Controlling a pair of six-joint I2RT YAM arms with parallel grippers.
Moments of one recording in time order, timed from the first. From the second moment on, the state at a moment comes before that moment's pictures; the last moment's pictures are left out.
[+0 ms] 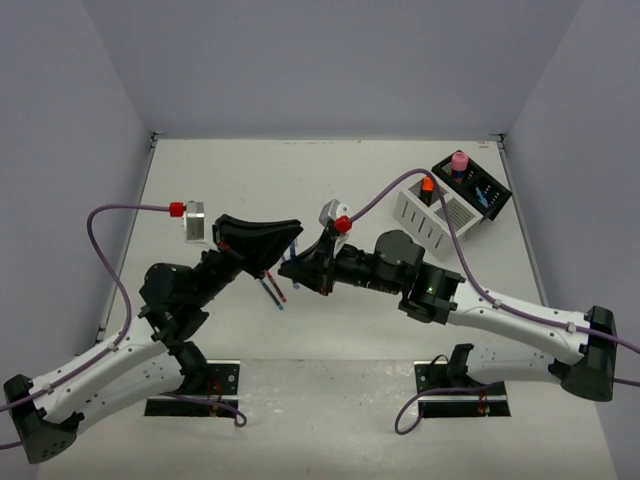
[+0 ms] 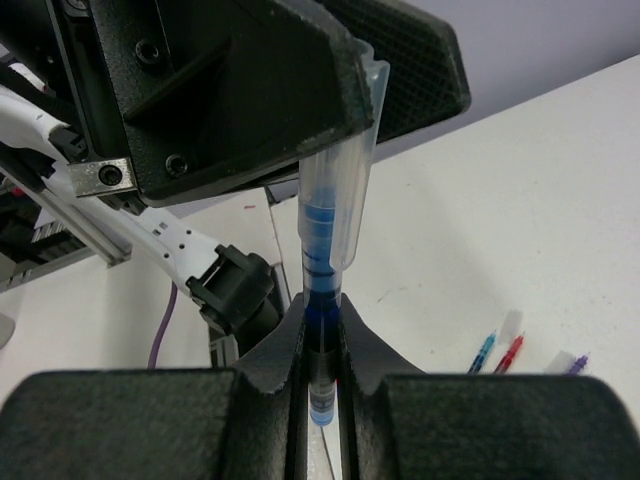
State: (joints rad) left arm -0.87 0.70 0.60 0.61 0.12 -0.59; right arm 1.13 1.13 0.98 0.16 -0.18 0.28
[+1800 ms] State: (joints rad) left arm -0.93 0.50 0.81 -0.64 -0.46 -0.54; right arm 0.13 1.30 0.66 0.29 0.56 0.45
